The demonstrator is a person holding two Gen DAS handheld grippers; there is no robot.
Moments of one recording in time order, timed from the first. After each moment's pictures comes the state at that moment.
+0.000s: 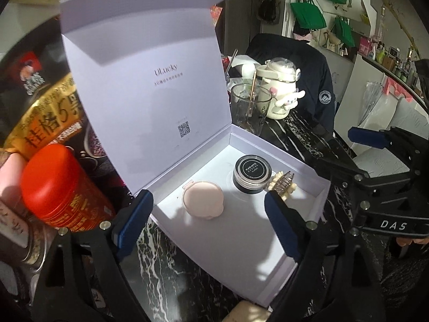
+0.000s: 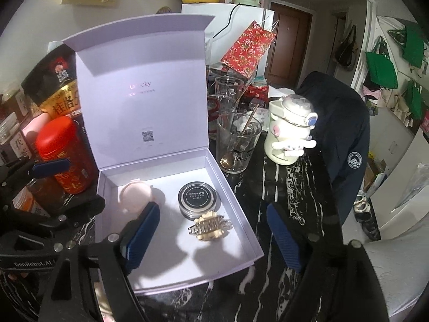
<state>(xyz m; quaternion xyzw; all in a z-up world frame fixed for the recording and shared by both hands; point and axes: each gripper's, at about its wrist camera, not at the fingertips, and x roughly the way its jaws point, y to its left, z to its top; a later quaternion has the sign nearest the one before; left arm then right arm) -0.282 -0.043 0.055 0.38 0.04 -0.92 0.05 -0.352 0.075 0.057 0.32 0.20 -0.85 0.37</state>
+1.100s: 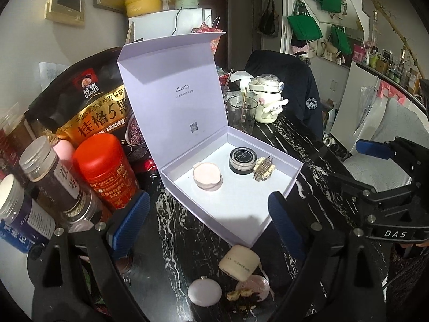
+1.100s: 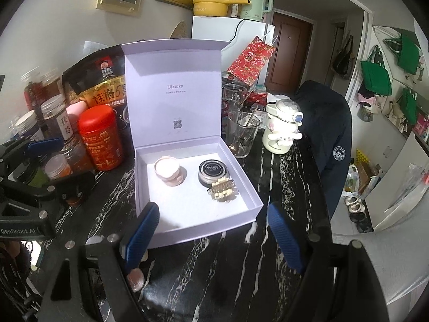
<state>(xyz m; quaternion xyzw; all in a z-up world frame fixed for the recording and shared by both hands) -0.171 -0.018 0.104 0.35 0.02 -0.94 0.07 -0.255 0.142 0.085 0.30 0.21 -0.85 0.38</state>
